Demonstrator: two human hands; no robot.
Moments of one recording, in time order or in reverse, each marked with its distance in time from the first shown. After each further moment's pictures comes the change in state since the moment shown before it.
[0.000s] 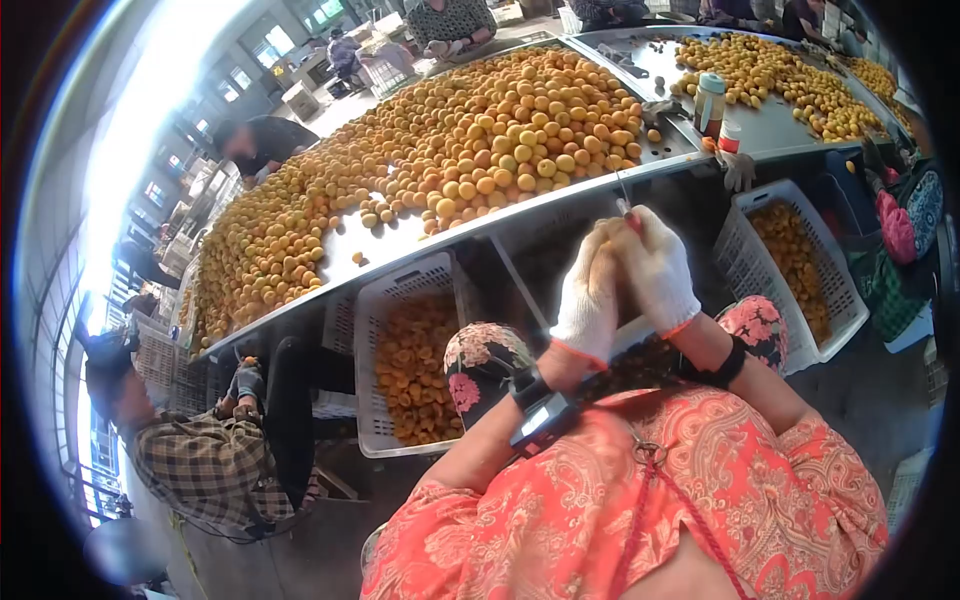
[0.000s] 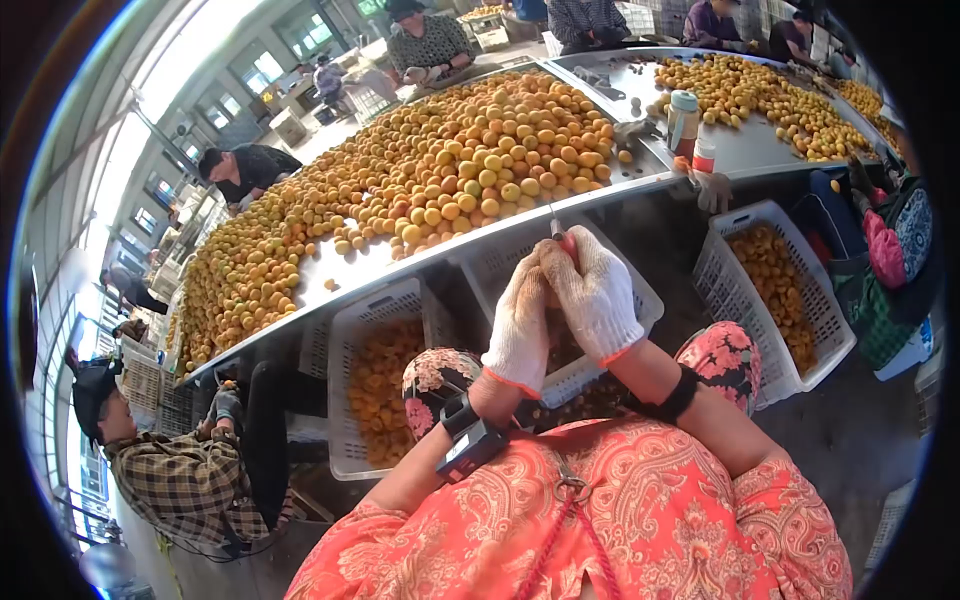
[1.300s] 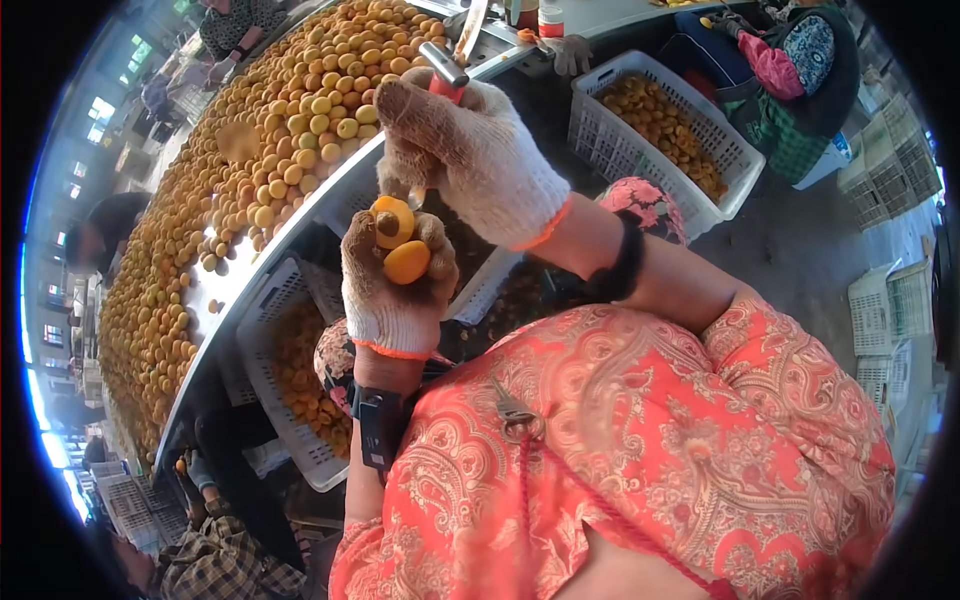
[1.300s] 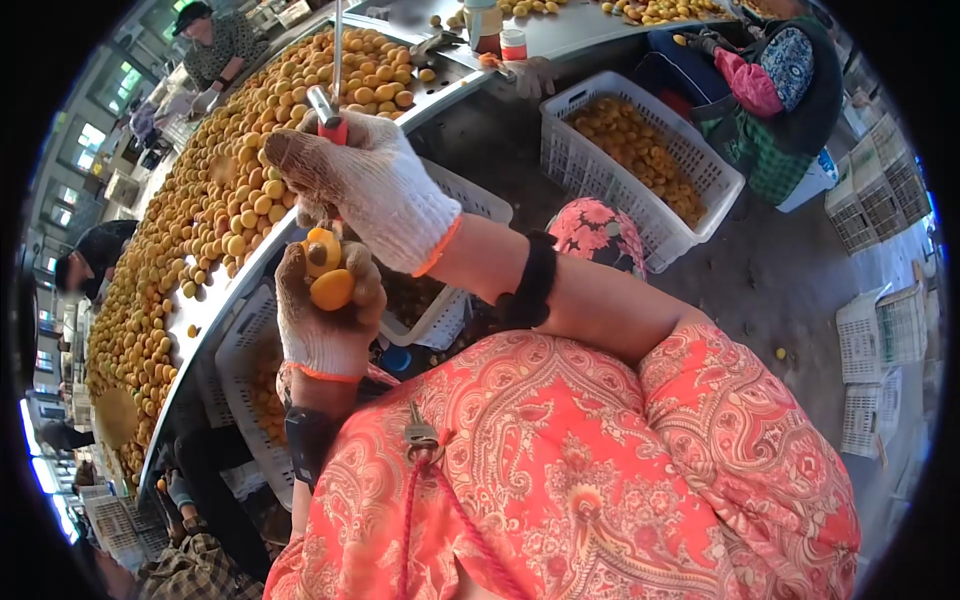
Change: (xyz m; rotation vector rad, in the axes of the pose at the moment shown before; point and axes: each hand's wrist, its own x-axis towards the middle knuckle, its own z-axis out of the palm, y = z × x) left_hand 0.000 0.039 -0.011 -0.698 0.086 -0.727; right_hand 0.033 -0.018 -0.012 0.972 -0.124 0.084
